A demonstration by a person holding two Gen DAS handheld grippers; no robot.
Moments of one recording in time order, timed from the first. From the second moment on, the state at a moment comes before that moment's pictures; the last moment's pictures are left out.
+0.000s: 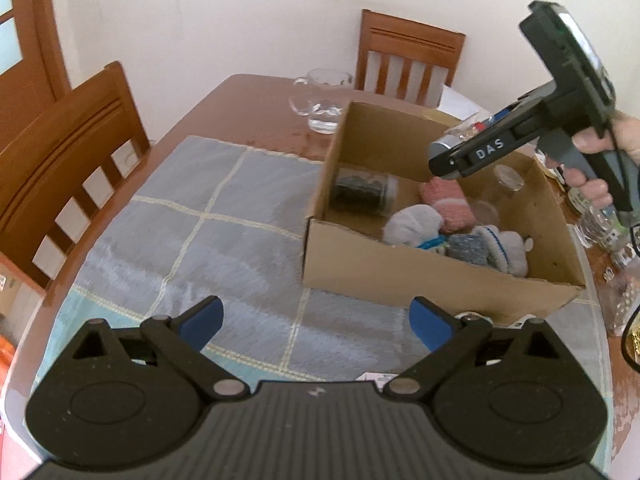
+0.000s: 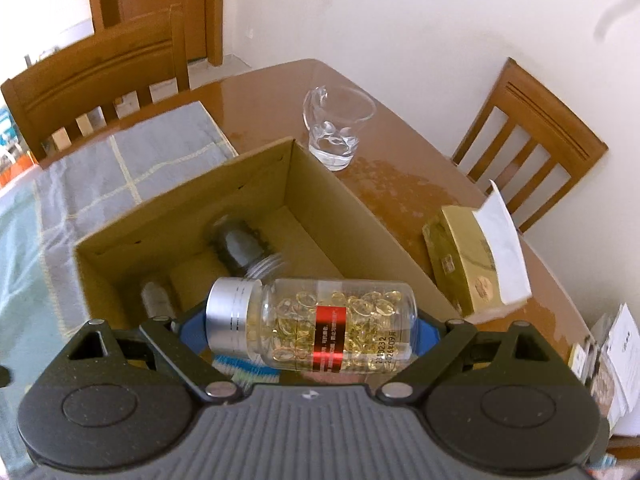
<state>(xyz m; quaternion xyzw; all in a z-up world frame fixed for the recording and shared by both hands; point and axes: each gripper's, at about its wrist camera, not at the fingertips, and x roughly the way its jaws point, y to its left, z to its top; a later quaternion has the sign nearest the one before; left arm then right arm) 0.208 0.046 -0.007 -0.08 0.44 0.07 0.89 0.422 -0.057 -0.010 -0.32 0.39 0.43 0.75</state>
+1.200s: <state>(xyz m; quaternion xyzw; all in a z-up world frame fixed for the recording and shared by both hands) 0.201 0.033 -0.033 -0.01 0.46 0.04 0.88 0.337 -0.137 -0.006 -0.28 0.40 0.37 0.79</state>
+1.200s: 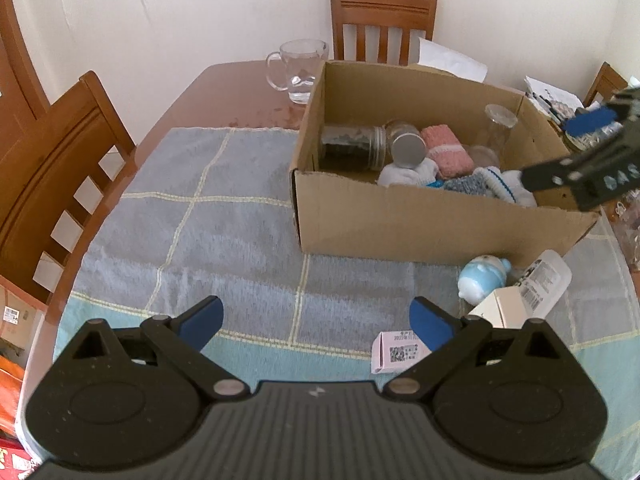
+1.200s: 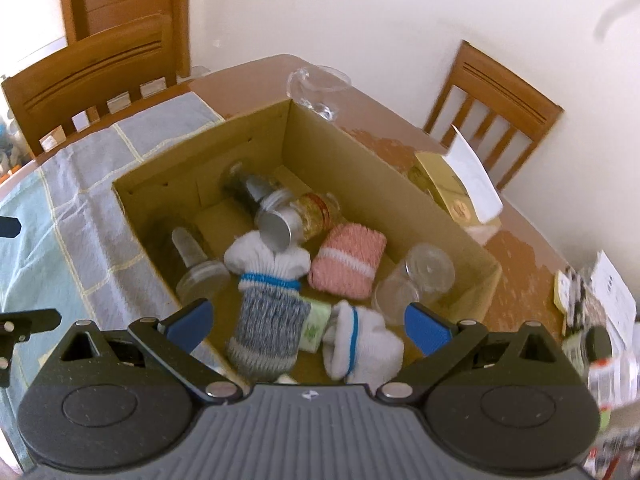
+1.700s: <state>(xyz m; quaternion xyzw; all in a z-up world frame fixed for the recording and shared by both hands) 0.203 0.035 -0.043 0.00 0.47 0.04 0.88 0.315 -0.206 -0.038 -0.13 0.49 0.27 0.82</state>
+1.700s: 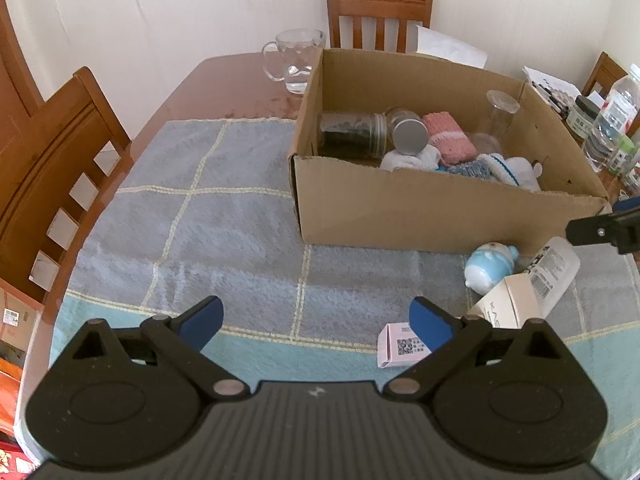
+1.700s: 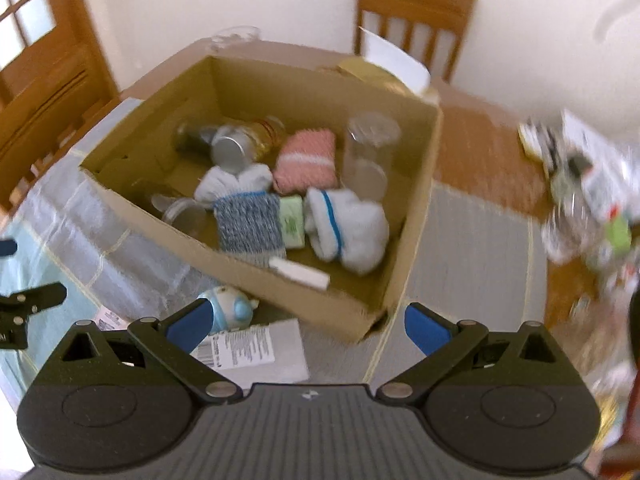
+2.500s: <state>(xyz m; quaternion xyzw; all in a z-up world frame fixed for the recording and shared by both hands) 0.195 0.054 -0.053 -0.01 0.49 0.03 0.87 0.309 -0.215 -0.084 -0.06 0.53 0.21 0.82</state>
